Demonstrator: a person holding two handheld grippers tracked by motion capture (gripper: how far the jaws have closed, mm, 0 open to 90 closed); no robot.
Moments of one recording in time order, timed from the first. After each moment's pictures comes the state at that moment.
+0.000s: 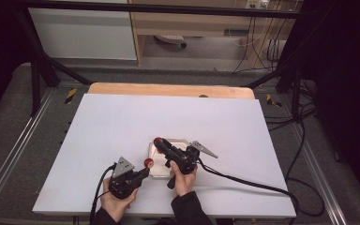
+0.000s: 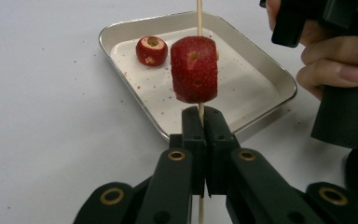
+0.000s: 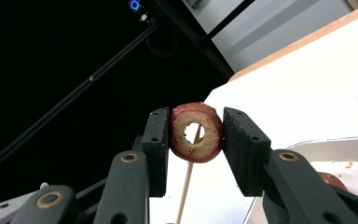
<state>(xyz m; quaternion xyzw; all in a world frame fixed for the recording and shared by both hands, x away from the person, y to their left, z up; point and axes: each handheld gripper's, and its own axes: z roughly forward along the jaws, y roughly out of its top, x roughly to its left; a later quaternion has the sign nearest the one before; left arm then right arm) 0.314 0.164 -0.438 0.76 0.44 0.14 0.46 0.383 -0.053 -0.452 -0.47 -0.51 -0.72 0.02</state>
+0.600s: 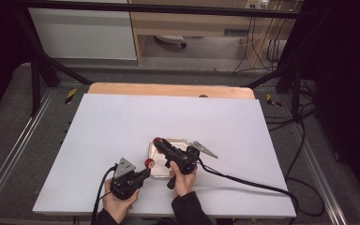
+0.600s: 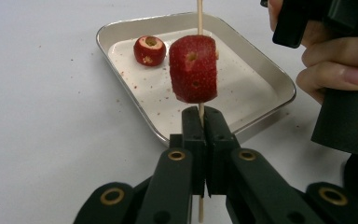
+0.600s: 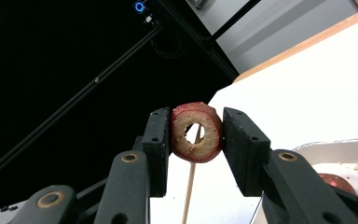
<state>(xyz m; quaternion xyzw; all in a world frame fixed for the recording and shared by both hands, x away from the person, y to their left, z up) 0.312 0.161 -0.439 0.75 0.44 0.14 0.47 0.383 -0.054 -0.451 -0.46 -0.51 -0.73 0.03</state>
